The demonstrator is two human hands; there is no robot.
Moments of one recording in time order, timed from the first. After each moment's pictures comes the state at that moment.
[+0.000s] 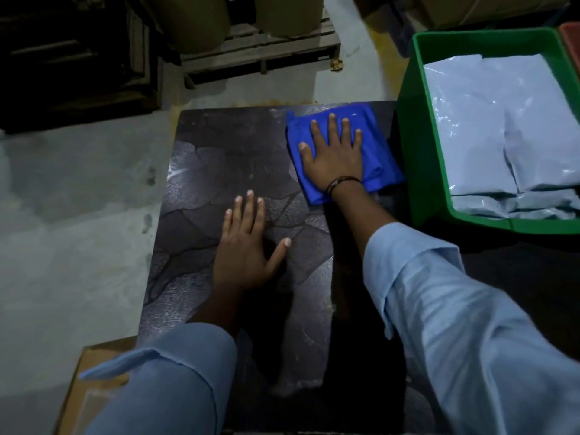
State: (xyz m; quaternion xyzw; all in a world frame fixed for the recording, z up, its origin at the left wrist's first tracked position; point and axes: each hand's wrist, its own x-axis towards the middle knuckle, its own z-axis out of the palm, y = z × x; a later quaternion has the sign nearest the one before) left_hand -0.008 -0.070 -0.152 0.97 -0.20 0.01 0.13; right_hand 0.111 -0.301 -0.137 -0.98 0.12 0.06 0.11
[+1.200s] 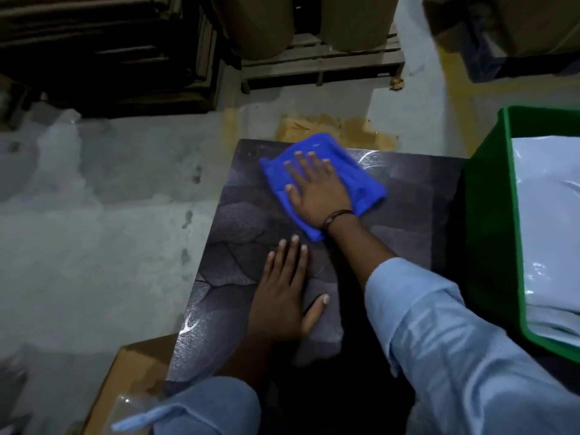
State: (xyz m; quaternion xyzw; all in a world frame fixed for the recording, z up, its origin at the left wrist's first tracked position) left_hand -0.009 -0.073 -0.142 0.97 -0.20 0.01 0.14; right_hand 0.182 -0.210 -0.140 -0.98 -0.12 0.04 0.11
